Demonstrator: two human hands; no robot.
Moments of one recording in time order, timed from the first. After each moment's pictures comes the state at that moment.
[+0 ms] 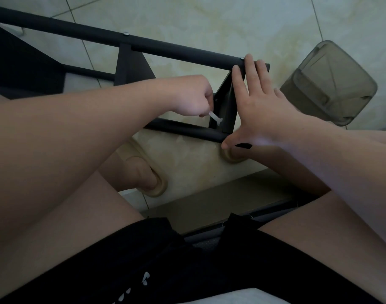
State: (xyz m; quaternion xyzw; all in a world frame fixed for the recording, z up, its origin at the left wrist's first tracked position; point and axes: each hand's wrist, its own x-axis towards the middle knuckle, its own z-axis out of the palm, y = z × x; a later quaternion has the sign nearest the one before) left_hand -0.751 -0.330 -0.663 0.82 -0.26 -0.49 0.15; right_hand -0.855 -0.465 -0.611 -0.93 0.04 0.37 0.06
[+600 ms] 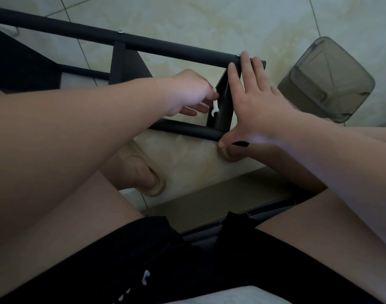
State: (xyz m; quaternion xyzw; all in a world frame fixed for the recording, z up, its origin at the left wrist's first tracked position) left_hand -0.762 -0.338 -0.670 0.77 0.03 -0.52 0.37; right_hand -0.855 -0.466 -0.613 -0.93 0.04 0.37 0.07
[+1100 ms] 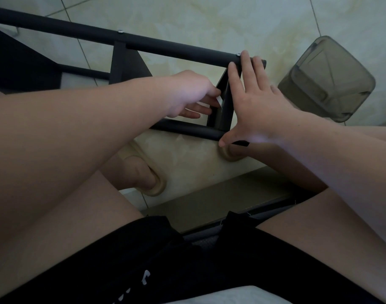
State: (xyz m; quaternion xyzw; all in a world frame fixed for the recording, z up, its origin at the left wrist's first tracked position) left_hand -0.766 -0.341 -0.664 0.72 0.09 -0.55 0.40; right_hand -0.855 -0.466 -0.614 -0.93 0.04 0.36 0.07
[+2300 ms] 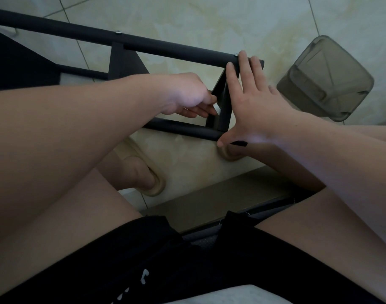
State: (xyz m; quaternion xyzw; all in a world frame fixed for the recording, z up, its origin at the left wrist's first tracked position) left_hand -0.763 -0.338 -0.663 0.73 -0.01 -0.58 0.35; right_hand -0.856 -0.467 -0.615 -0.93 0.03 0.36 0.06
